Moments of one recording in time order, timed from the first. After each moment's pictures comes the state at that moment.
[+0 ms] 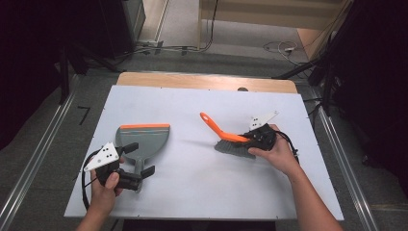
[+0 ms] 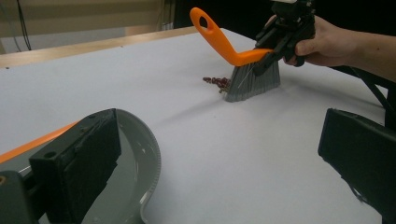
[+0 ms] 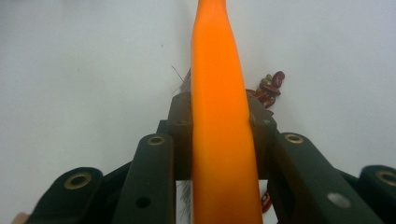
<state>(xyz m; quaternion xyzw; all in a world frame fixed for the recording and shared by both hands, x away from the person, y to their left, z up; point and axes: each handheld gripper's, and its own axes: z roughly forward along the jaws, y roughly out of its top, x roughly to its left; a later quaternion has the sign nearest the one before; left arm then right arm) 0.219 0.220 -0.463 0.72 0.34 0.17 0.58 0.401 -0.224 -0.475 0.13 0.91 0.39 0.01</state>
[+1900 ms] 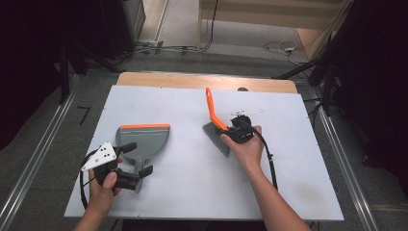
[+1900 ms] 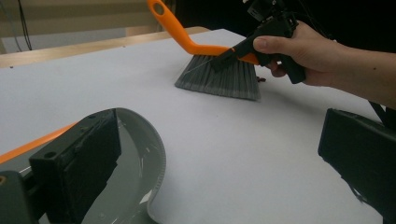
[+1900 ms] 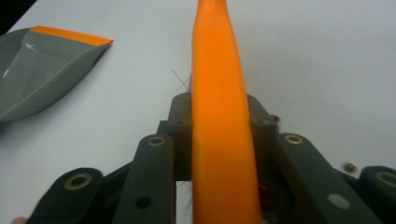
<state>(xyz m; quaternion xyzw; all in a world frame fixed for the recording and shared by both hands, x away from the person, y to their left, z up) 0.219 0.225 -0.464 0.72 0.34 0.17 0.58 0.395 -0.156 -0.476 0.46 0.79 0.40 0.04</state>
